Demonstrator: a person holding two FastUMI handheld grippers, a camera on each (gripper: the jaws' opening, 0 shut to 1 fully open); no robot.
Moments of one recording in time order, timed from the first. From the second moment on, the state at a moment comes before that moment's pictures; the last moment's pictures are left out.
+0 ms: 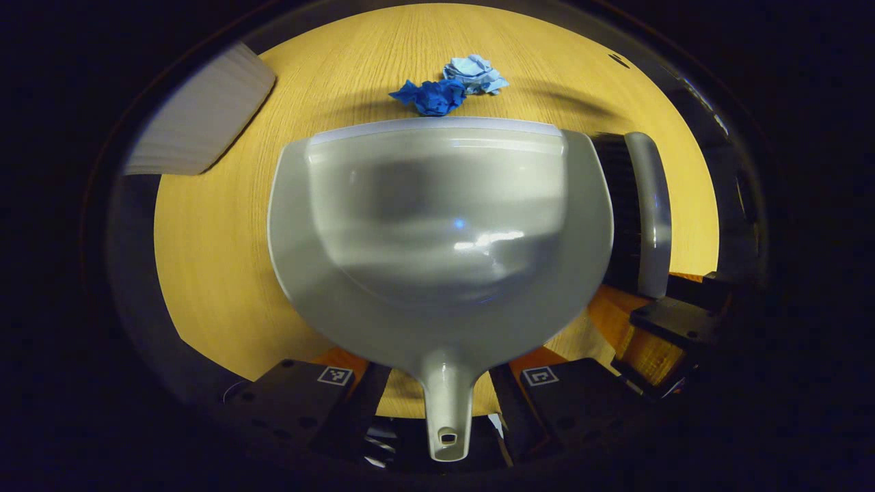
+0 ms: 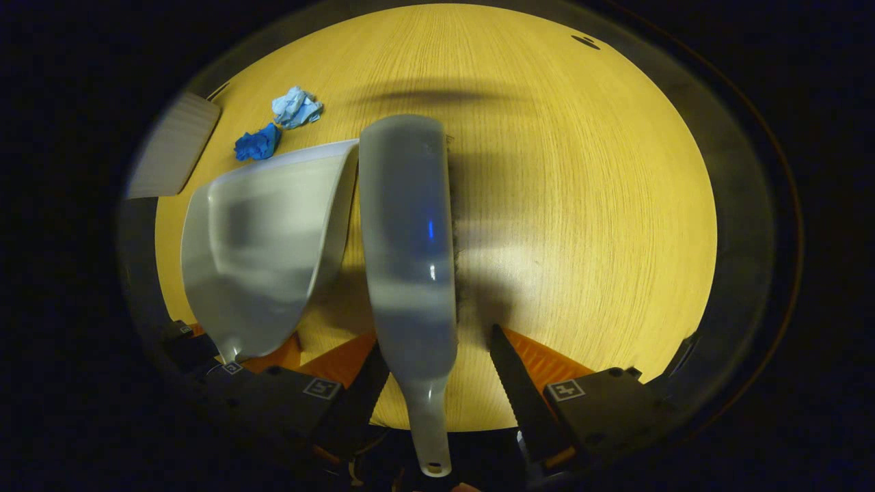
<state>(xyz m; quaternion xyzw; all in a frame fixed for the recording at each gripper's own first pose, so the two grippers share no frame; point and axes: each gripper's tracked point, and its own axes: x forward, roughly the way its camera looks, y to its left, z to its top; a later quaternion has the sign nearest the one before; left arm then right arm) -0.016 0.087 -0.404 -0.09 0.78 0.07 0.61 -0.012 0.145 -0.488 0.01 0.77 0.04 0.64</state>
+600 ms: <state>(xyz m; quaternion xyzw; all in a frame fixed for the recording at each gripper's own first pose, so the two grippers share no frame) -0.017 0.081 -0.403 -0.12 0.77 0.09 0.62 -0.019 0.148 -0.490 0.04 0.77 0.01 0.64</state>
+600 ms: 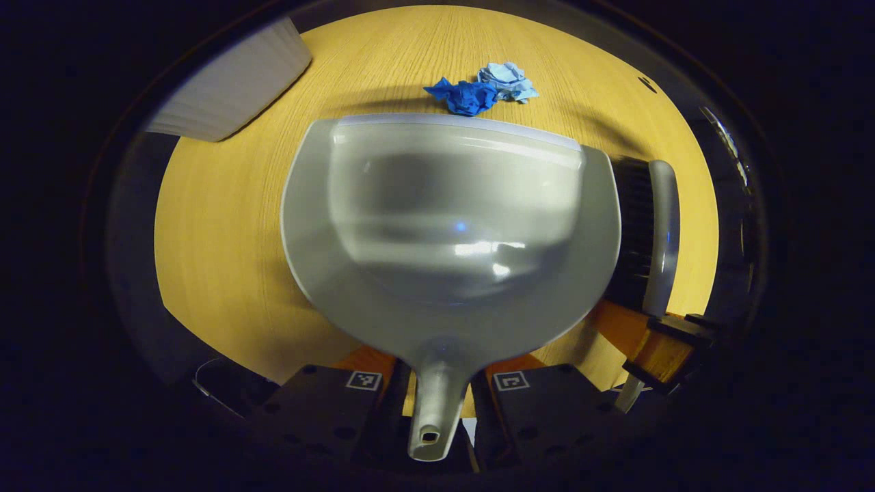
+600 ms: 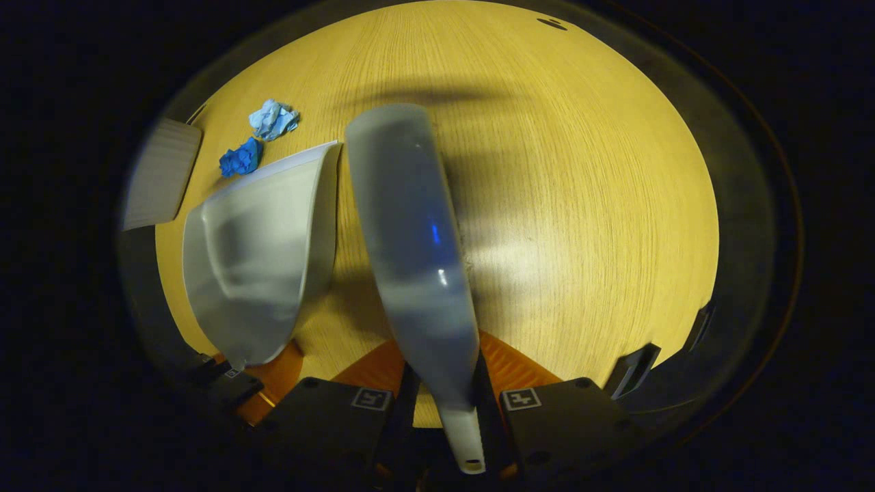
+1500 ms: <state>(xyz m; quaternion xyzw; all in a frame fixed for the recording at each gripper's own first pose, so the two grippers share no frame) -0.048 0.155 -0.397 0.02 0.77 -0.04 0.64 0.209 0.177 -0.475 -0.23 0.62 0.26 0.71</state>
